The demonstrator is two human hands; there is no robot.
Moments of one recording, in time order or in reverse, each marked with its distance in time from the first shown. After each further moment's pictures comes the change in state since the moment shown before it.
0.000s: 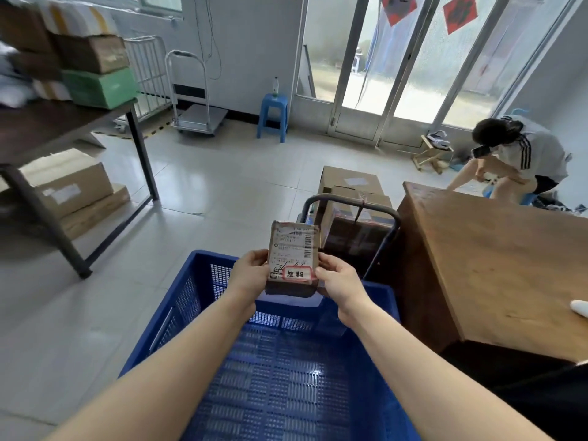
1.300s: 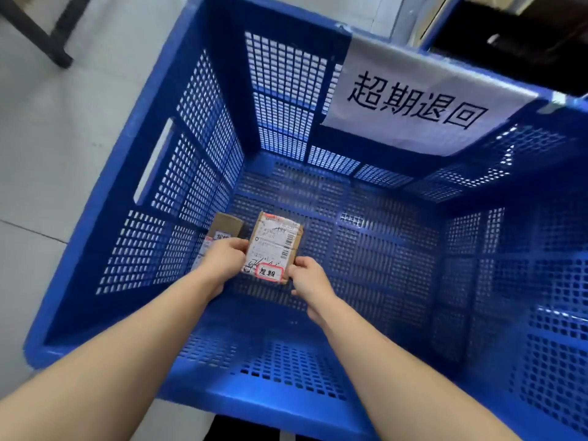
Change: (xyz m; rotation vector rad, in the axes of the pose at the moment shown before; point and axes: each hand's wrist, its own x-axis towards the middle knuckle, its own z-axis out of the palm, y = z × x) left_hand 0.218 -0.431 -0.208 0.494 0.105 -0.636; right_hand 0.185 0.460 0.221 -0.178 -0.210 0.699
